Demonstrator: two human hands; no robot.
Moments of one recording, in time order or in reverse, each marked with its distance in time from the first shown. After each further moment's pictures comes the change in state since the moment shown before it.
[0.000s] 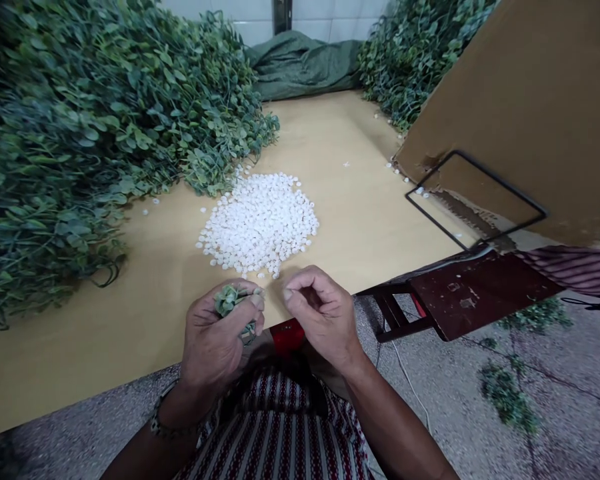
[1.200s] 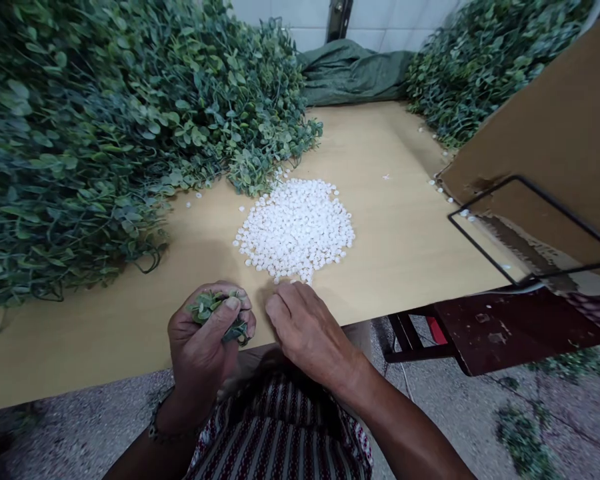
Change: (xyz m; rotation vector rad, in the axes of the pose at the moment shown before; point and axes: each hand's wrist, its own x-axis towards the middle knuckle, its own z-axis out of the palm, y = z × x) left_hand -0.006 0.010 -0.033 -0.167 0.237 0.175; right_hand 0.011 -0.004 0.038 -0.810 -0.474 -0.572
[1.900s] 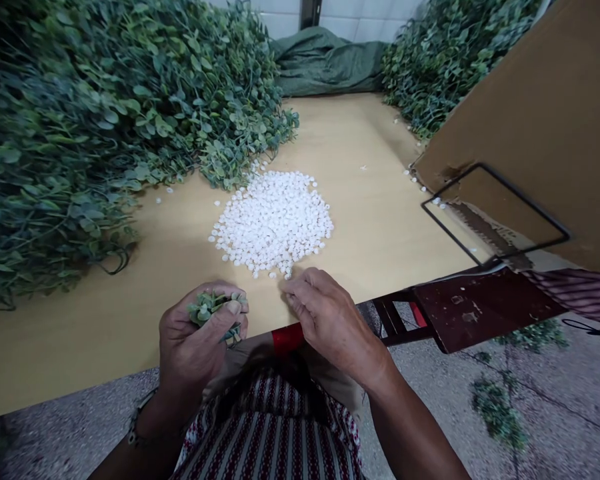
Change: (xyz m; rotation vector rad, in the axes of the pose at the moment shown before) left_hand -0.004 -0.013 -0.005 0.213 -0.222 -0.013; right_hand -0.024 0.023 -0.034 0.203 -0.030 0.288
